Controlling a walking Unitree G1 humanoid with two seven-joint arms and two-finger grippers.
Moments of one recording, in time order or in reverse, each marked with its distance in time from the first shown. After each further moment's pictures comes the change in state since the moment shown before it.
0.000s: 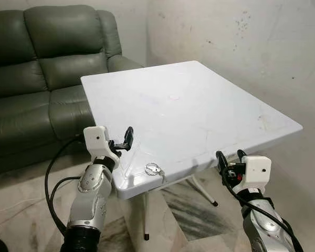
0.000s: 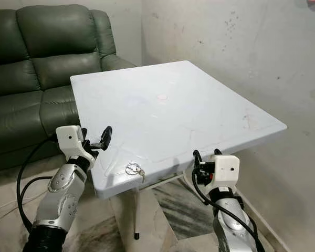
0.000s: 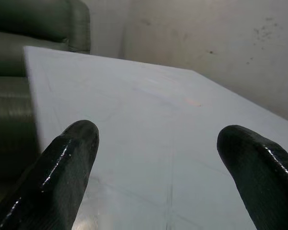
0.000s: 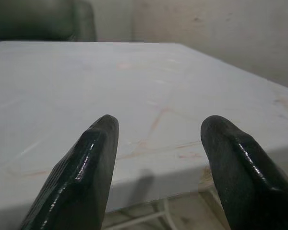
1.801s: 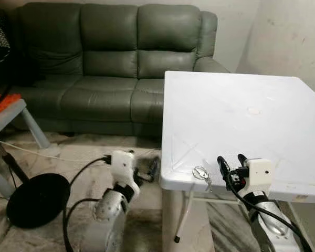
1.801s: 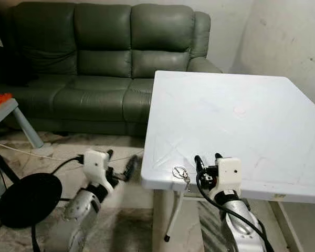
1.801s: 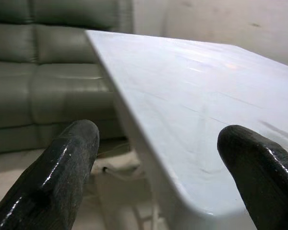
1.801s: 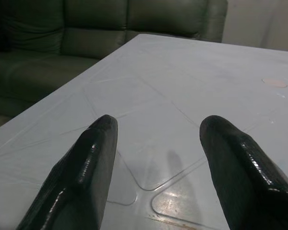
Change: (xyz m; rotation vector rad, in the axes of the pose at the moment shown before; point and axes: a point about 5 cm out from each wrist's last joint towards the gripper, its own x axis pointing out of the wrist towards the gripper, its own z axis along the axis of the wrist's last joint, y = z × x) left arm -0.050 -0.055 -0.043 0.095 0.131 -0.292; right arm -0.004 -0.012 -0.003 -0.010 0.058 0.103
